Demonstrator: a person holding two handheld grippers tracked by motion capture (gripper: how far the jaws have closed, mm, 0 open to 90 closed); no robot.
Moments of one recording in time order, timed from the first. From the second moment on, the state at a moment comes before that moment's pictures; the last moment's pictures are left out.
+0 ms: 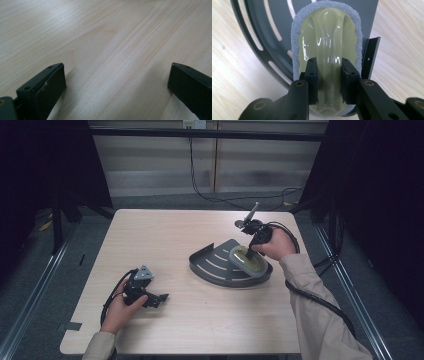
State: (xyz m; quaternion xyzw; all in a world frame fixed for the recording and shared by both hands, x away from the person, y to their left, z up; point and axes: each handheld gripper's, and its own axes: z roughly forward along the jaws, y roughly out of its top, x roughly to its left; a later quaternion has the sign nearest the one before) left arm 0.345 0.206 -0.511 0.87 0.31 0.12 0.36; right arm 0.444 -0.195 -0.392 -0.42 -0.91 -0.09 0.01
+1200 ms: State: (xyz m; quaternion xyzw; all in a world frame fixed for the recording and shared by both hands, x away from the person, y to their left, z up) left arm 0.345 0.206 -0.511 0.87 0.31 0.12 0.36; right arm 0.448 -0.205 -0.418 -0.45 -0.89 -0.09 0.00
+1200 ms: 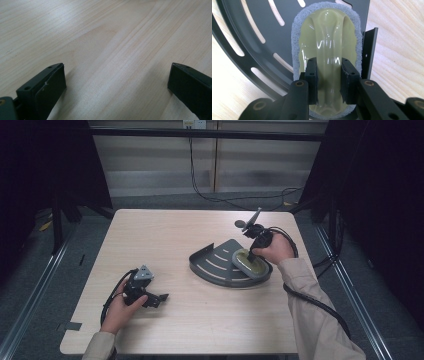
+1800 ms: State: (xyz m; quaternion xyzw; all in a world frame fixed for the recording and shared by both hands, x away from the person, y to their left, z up) left arm 0.345 0.206 -0.511 0.87 0.31 0.12 0.36; right arm 0.448 -0.207 -0.425 -0.45 -0.89 -0.08 0.00
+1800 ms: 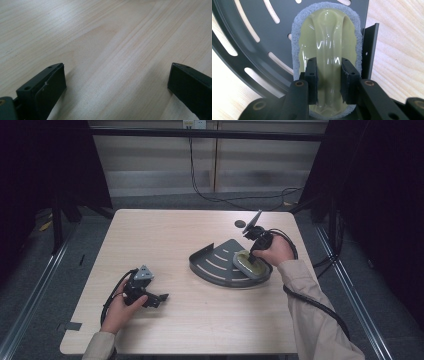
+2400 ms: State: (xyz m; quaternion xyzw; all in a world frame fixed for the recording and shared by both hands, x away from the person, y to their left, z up) left arm 0.345 0.206 -0.511 0.87 0.31 0.12 0.36; right arm 0.448 -0.204 -0.430 -0.46 -0.88 -0.08 0.00
